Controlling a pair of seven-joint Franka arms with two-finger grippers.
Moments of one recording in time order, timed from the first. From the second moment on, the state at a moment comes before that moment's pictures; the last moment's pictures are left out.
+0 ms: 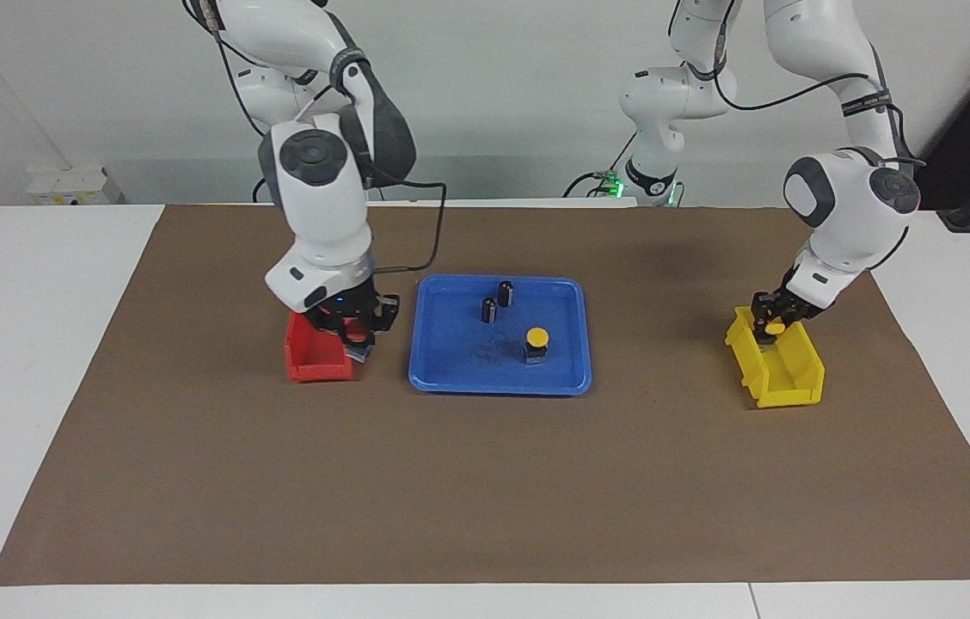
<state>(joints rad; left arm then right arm) -0.04 0.04 0.13 -2.21 -0.04 2.24 0.16 0.09 0.21 0.16 -1.71 -0.05 1.89 0.24</state>
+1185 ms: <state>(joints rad) -0.65 0.12 0.10 -1.94 -0.03 2.14 -0.64 0.00 0.06 0.16 -2.26 0.01 2.40 0.09</state>
